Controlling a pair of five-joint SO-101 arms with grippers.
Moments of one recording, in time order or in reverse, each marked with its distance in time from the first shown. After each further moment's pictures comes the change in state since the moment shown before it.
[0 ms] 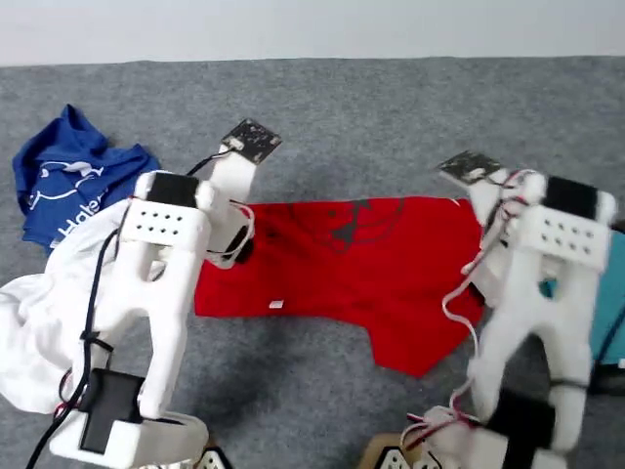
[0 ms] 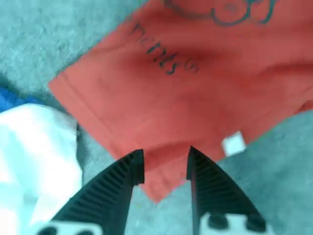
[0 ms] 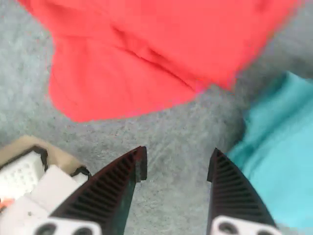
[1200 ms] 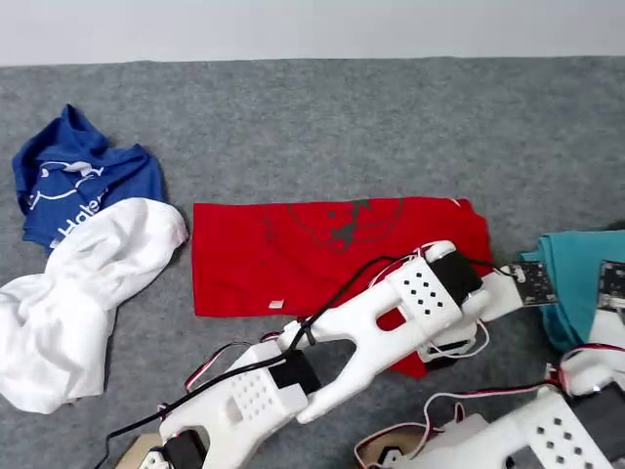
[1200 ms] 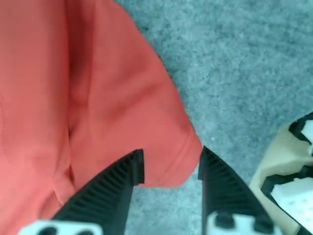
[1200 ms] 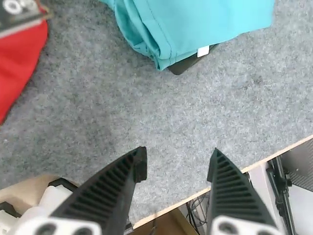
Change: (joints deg) left arm 47.4 48.2 -55.3 18.4 4.7; right arm 40.9 -46.6 28.8 -4.8 -2.2
